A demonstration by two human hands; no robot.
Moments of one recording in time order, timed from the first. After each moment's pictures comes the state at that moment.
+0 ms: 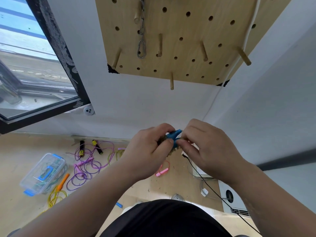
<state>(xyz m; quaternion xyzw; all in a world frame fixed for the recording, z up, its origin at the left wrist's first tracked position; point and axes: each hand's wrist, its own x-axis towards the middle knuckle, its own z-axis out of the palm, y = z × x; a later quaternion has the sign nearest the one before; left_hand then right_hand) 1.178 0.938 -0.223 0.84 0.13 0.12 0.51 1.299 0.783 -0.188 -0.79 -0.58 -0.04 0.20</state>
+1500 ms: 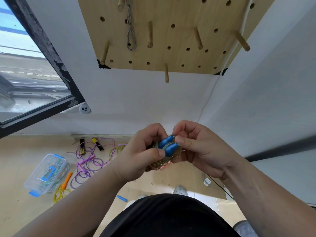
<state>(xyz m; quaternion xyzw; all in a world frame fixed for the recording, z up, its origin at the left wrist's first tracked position) 1.184 0.944 -0.242 0.60 0.02 0.03 0.80 1.296 0.789 -0.198 -0.55 -0.16 0.51 0.65</state>
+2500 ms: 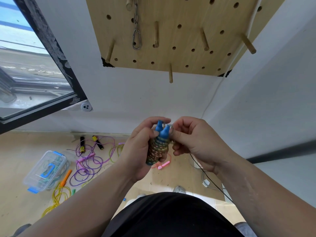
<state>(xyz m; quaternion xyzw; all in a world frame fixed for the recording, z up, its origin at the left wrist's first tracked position) 1.193 0.939 -0.243 0.43 0.19 0.09 0.88 1.294 0.816 -0.198 -0.71 -0.16 0.40 0.56</state>
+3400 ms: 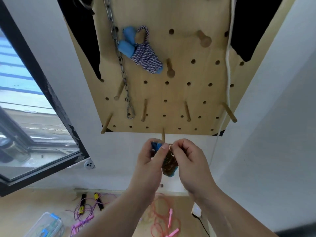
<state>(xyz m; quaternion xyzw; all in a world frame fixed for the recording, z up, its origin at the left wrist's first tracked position) 1.324 0.937 -0.178 0.59 0.25 0.25 0.72 1.396 0.846 -0.163 -0.71 -0.22 0.18 0.64</state>
